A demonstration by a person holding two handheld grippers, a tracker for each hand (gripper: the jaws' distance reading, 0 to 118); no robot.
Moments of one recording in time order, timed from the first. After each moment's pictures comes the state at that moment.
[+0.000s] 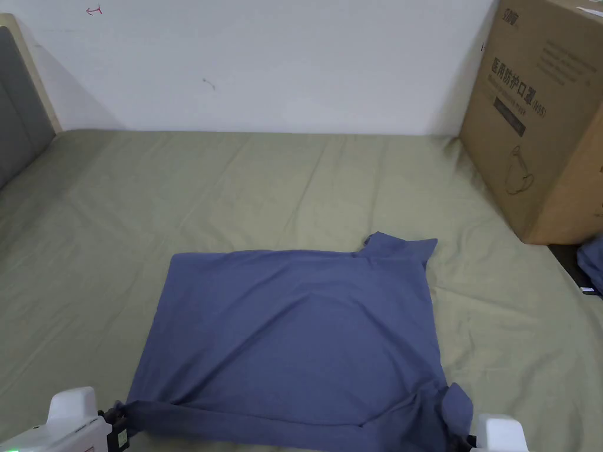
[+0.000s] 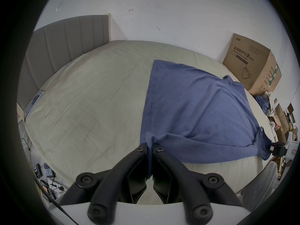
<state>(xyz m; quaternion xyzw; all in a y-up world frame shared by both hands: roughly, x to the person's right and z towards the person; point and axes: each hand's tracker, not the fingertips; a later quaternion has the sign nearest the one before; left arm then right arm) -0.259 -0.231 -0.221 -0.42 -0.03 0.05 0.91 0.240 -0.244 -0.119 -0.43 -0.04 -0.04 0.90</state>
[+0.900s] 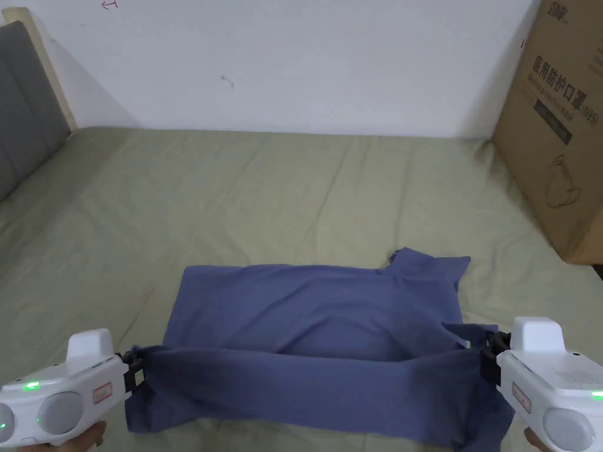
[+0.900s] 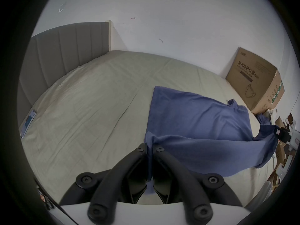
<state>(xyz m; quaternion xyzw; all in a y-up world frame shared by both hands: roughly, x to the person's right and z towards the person) -0.255 -0.204 -0.346 -0.39 -0.02 0.06 0.92 0.274 -0.180 -0.275 -0.31 -0.04 0.02 0.95</state>
